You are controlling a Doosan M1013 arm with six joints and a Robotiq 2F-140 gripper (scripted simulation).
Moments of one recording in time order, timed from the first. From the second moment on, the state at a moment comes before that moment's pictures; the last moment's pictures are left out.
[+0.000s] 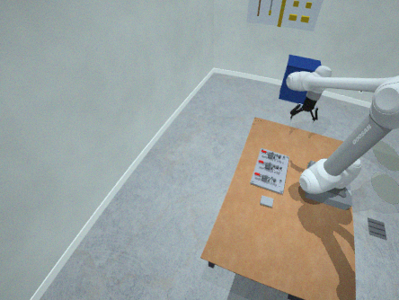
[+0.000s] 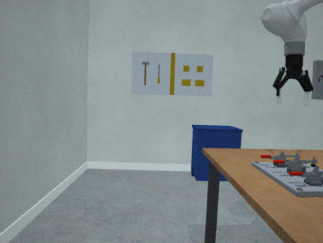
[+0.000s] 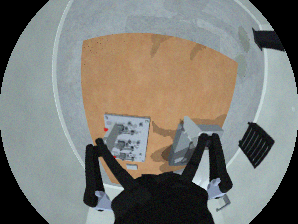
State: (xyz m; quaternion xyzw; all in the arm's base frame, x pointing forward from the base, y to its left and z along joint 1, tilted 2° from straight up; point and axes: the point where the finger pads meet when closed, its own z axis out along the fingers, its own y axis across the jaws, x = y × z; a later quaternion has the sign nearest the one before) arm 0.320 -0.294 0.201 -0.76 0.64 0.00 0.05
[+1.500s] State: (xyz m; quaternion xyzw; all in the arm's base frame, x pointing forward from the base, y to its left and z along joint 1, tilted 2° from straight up) arm 0.379 -0.109 0.154 -1.00 0.00 -0.01 0.00
